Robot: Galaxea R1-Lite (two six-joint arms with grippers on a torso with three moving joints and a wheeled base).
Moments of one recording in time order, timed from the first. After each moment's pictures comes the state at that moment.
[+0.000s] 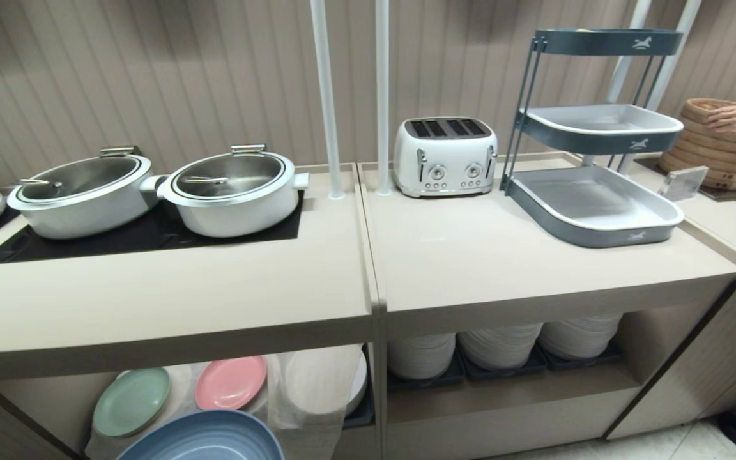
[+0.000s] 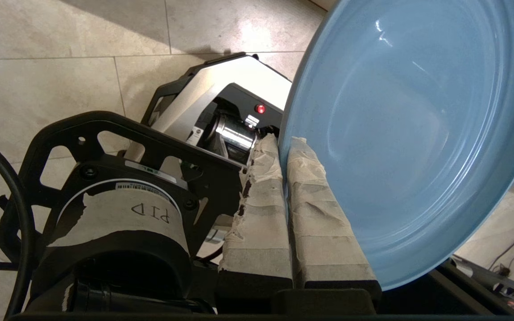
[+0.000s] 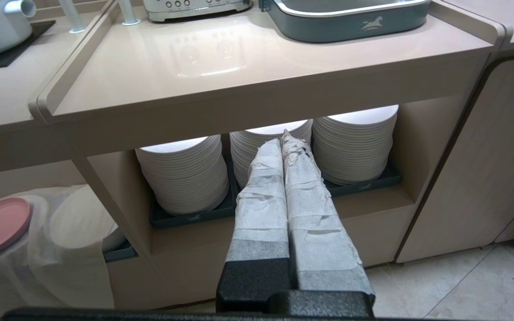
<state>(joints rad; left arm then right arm) -0.08 0.92 -0.40 0.59 -0.10 -0.67 0.00 0.00 0.00 0.00 -0.06 0.08</state>
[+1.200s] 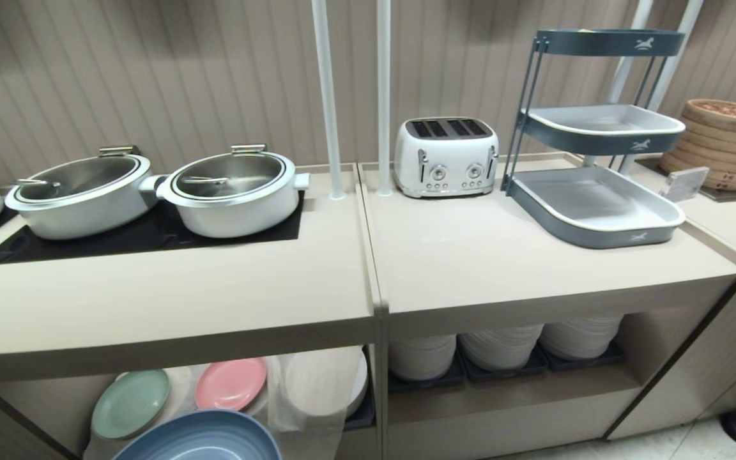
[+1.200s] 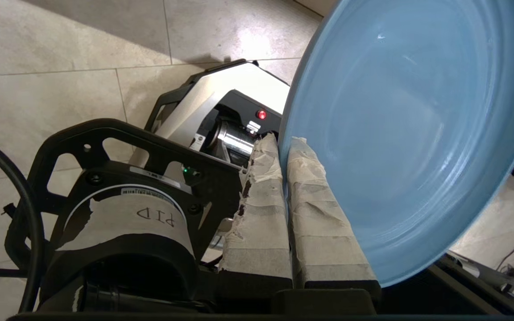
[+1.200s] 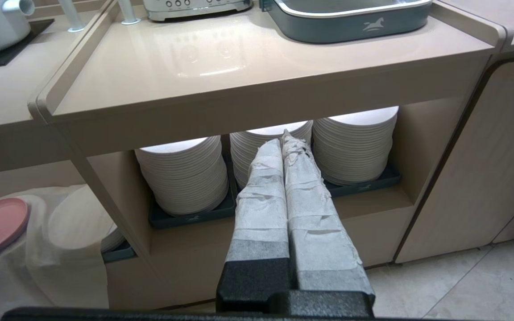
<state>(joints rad) -0.08 0.89 -0.40 0.59 -0.09 -0.65 0.00 0.00 0.00 -0.01 -0.06 0.08</state>
